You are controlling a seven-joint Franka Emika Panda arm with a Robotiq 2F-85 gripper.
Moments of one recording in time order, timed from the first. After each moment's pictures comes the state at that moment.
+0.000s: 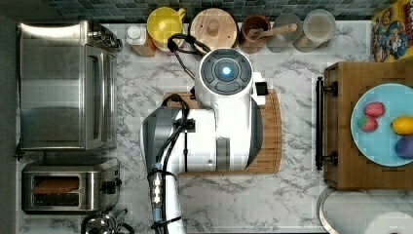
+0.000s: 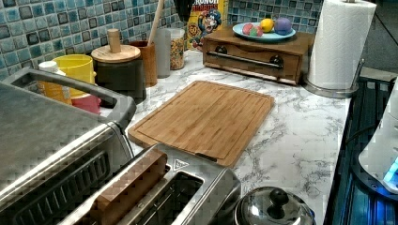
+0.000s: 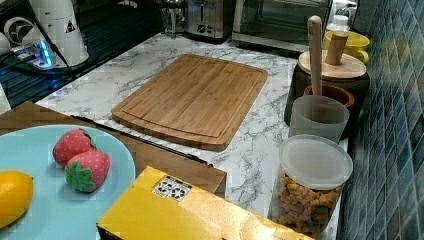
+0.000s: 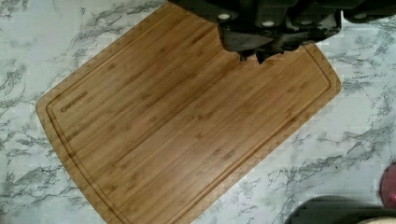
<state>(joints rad) 0.01 0.03 0.01 -1.88 0.05 0.25 -0.09</state>
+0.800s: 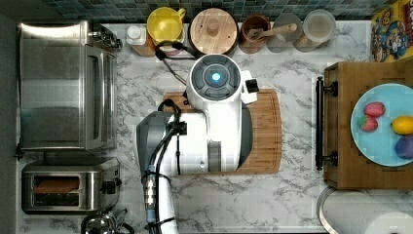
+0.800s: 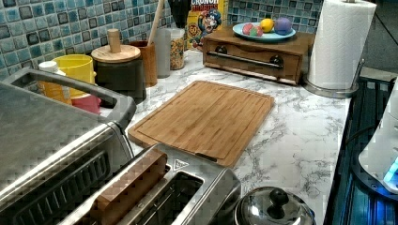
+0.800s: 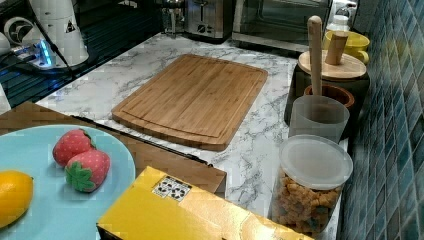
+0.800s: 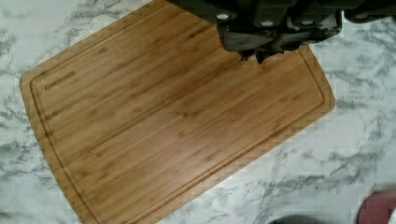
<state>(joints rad) 0.02 0.01 0.04 -1.94 0.05 0.32 -0.22</state>
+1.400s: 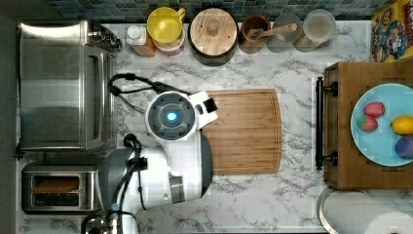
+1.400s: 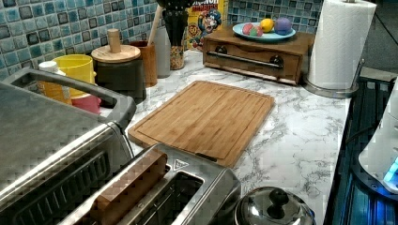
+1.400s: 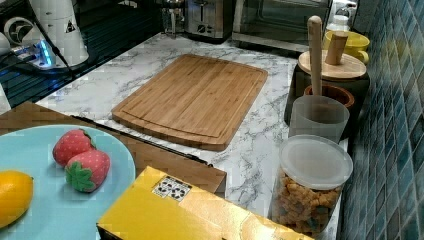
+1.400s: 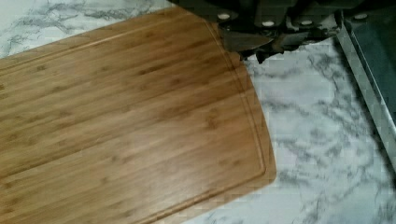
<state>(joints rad) 0.07 -0.10 0.14 -2.11 0.15 0.42 -0.30</state>
